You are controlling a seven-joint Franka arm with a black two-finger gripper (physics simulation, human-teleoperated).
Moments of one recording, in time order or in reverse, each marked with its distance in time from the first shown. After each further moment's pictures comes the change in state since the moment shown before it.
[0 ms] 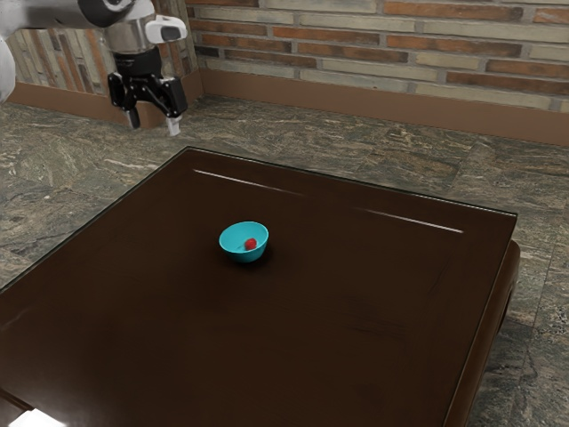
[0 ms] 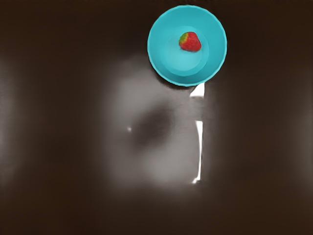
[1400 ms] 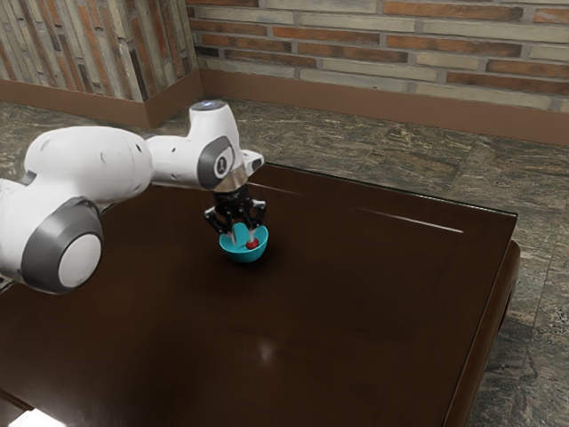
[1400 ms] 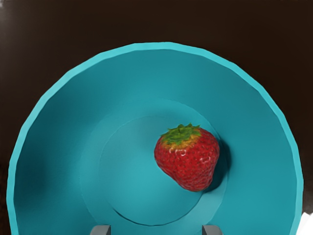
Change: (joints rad) arm -0.046 0.424 -0.035 -0.199 -0.158 0.692 -0.556
